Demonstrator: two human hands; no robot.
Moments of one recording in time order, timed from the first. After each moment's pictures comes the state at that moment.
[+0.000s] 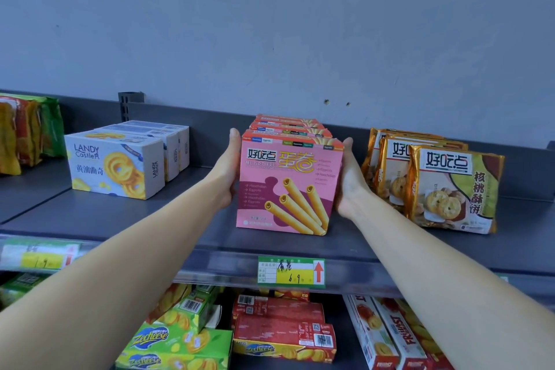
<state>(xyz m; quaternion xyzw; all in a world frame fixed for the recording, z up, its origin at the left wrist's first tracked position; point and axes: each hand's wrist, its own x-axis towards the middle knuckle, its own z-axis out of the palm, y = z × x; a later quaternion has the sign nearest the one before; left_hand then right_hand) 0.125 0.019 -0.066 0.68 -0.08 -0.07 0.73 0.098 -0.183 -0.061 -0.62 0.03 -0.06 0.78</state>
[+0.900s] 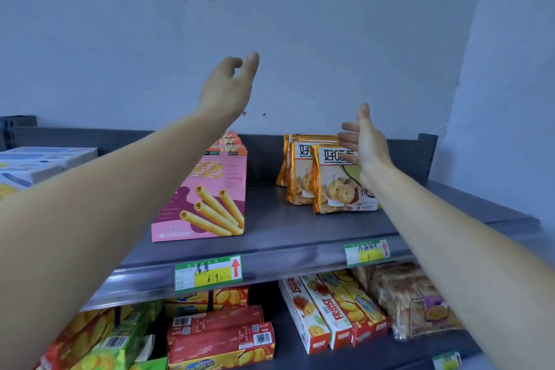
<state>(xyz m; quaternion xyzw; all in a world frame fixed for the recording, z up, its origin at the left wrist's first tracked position) 0.053 -0.095 0.071 0.75 -0.25 0.25 0.56 -0.017 -0.304 0.012 -0.69 0.12 -0.37 0.61</state>
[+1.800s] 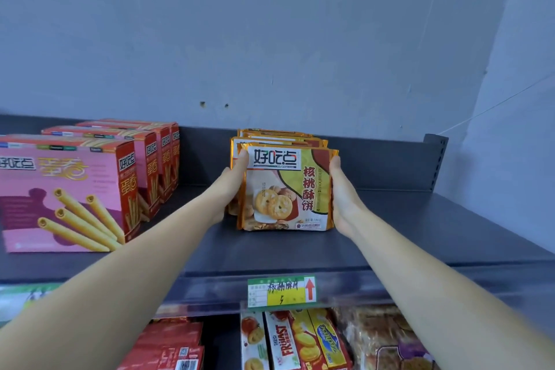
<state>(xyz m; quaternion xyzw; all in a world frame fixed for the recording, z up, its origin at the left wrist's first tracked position) 0.111 -0.275 -0.067 0.75 -0.07 -0.09 0.65 0.040 -0.469 -0.067 -0.66 0.10 -0.09 0.74</state>
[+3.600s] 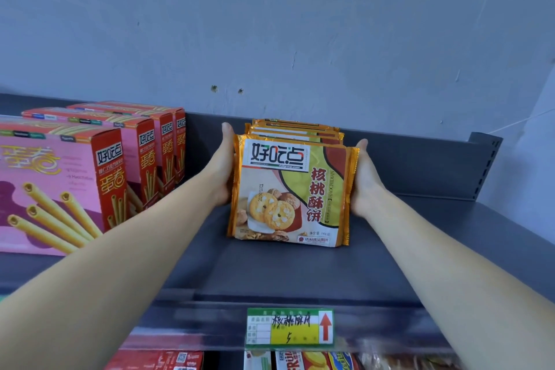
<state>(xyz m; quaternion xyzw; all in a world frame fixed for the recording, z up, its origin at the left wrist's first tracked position) 0.145 -0.275 -0.051 0.58 -0.06 -0.15 0.80 0.114 -0.495 -0.053 -0.63 0.12 -0.09 0.77</state>
